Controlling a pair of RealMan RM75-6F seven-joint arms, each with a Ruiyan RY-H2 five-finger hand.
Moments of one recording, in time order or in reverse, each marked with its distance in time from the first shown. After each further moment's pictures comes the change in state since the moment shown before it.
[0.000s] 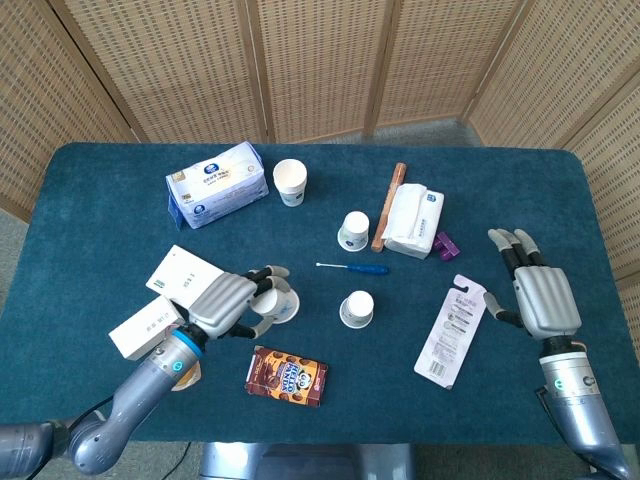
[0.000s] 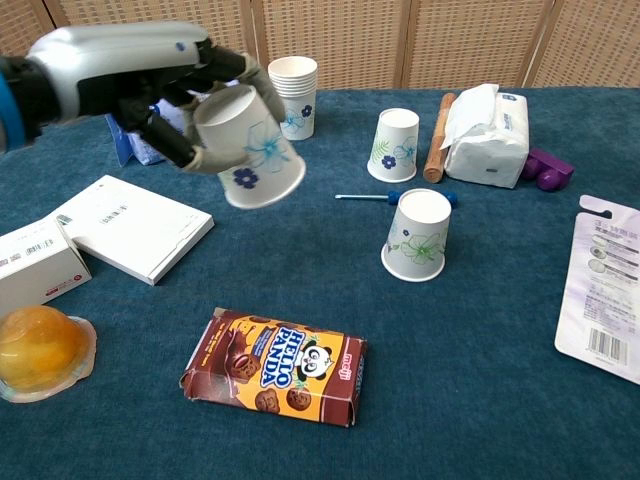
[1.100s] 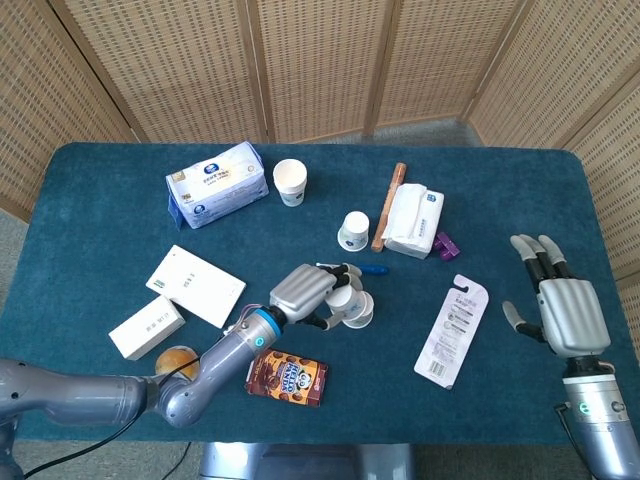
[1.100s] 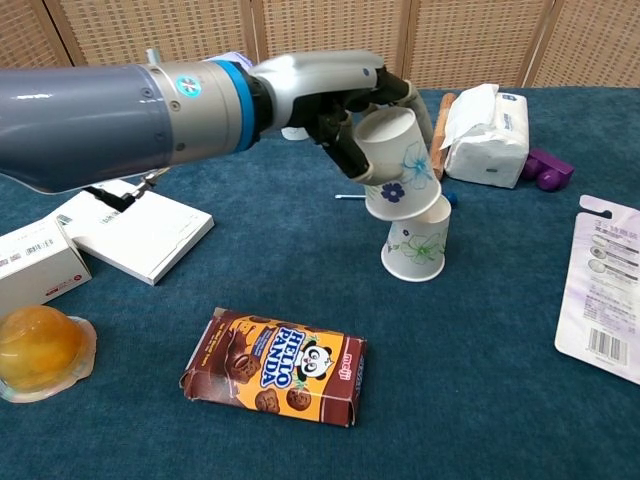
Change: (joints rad) left arm -0.320 -0.278 -0.084 0.297 -0.213 -0.140 0.017; right arm -0.099 0.079 -0.012 -0.056 -0.110 0.085 0.036
